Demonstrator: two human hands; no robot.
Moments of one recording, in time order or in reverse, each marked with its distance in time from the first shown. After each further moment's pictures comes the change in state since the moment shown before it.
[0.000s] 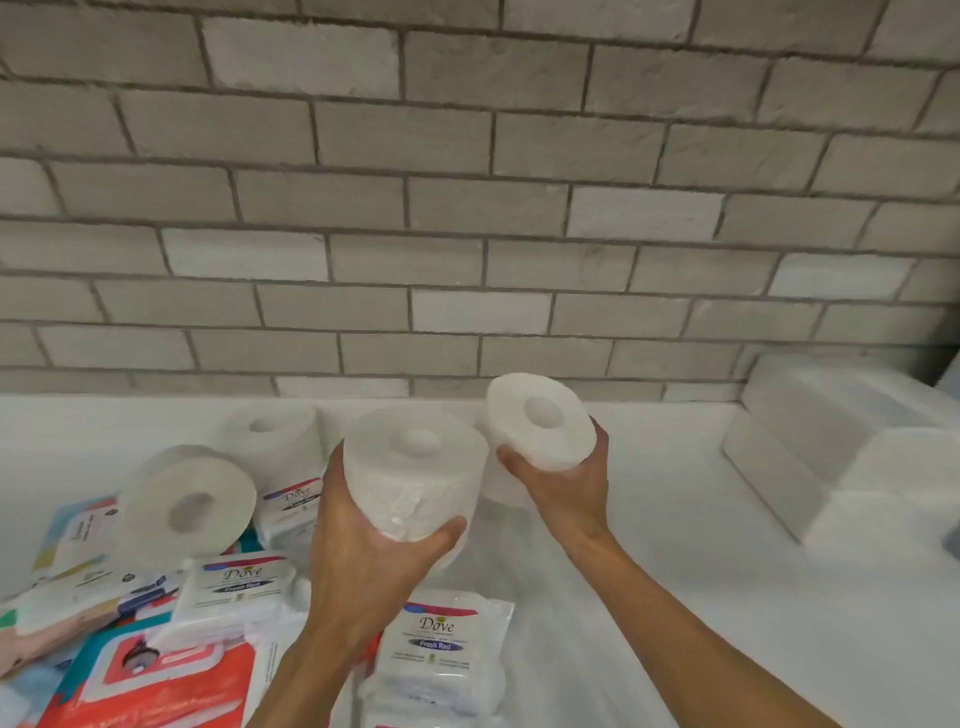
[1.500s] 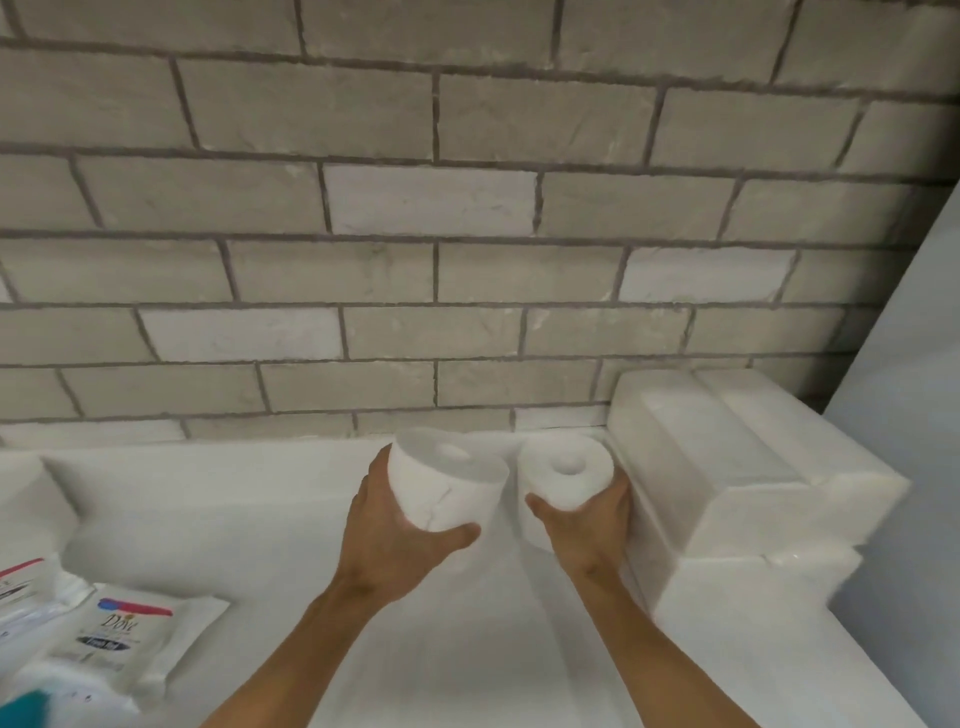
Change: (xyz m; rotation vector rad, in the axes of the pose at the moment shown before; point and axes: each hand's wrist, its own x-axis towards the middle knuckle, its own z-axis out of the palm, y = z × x) left_hand 0.046 0.023 0.302 0.104 -0.275 -0.031; right_hand 0.175 0.114 -0.206 -0.443 0.196 0.200
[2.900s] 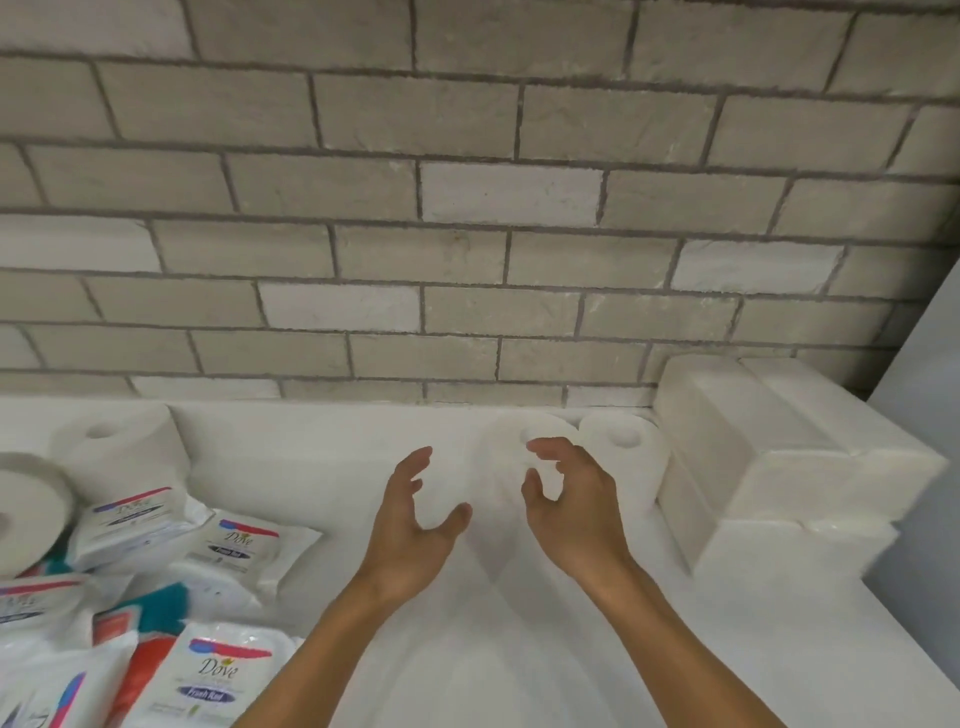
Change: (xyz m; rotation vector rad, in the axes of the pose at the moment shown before) left_hand -0.063 -0.016 -0.048 -0.176 -0.021 -0.158; right_hand -0.113 -0.081 -0.036 -0.065 -0.361 -0.427
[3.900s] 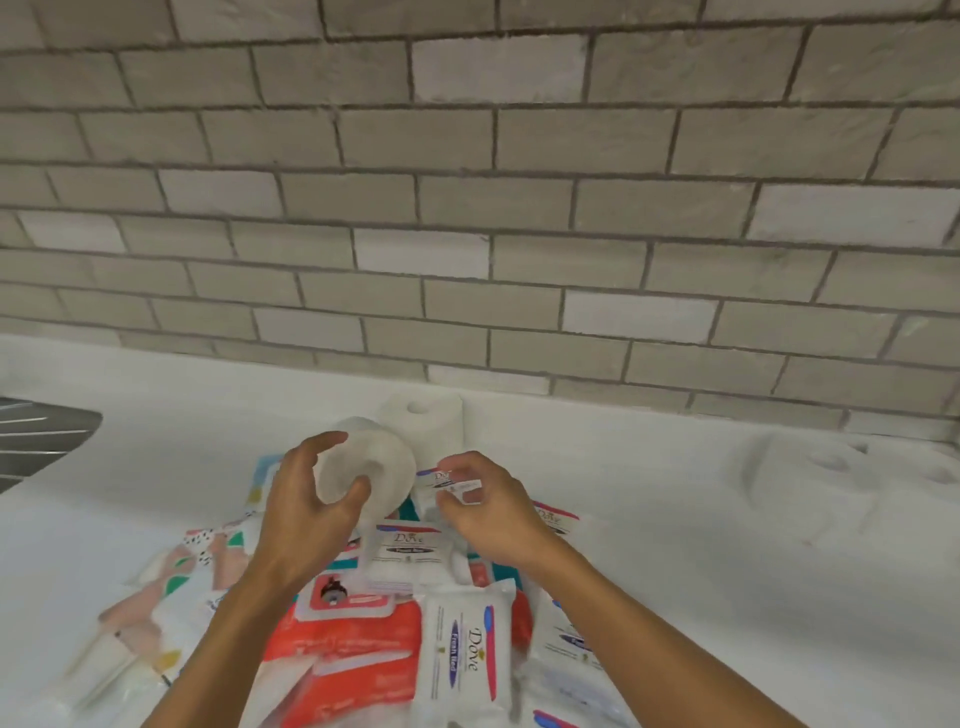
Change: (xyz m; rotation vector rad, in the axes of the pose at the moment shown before) left_hand -0.053 -0.066 -0.410 0.320 0.431 0.013; right_hand -0.084 -0.249 0.286 0.243 -0.624 -0.072
